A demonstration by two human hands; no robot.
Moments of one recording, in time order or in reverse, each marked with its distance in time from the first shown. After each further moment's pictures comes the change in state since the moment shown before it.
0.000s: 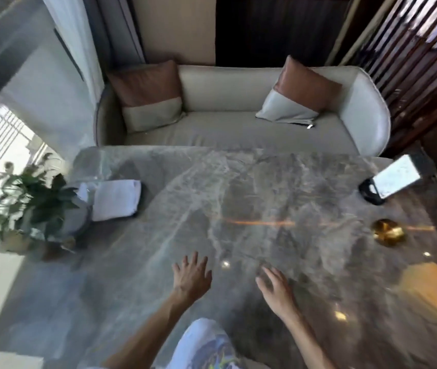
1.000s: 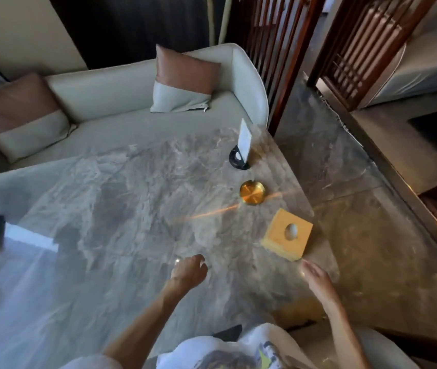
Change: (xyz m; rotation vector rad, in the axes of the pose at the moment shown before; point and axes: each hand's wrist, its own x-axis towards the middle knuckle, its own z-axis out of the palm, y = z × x) left_hand -0.017 0.389 0.085 -0.078 -0.111 0.160; right_hand -0.084 0.397 -0.271 0.670 0.197 0.403
